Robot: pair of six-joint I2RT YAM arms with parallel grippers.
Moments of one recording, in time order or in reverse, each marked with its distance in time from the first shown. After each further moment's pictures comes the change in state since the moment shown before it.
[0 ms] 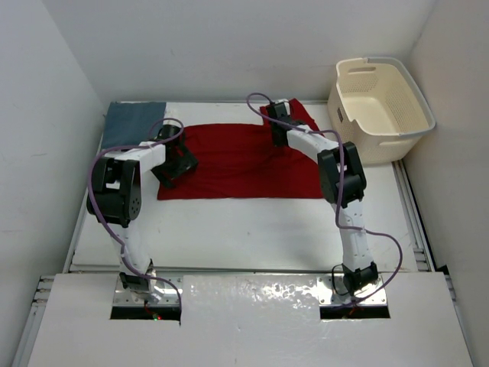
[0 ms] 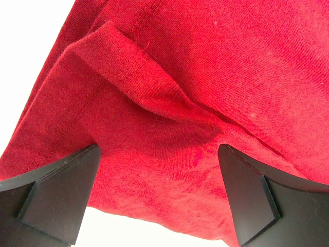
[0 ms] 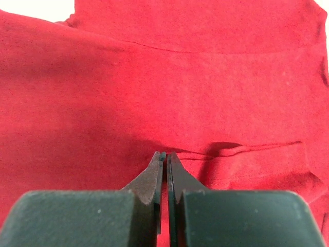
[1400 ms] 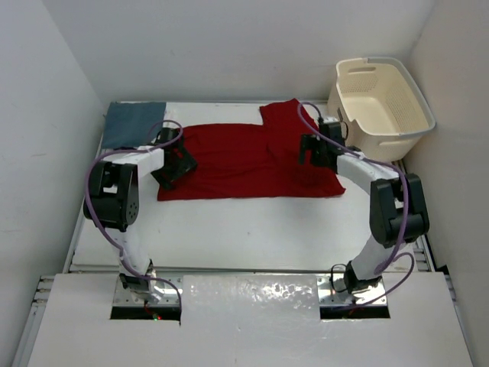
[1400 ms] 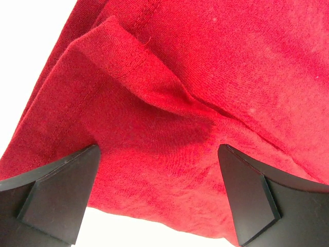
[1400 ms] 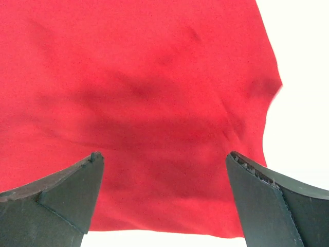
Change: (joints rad) left arm 0.000 -0.050 -0.071 0.056 -0.004 -0.004; right arm -0.171 -0.632 -0.723 0.185 -0.274 0.061
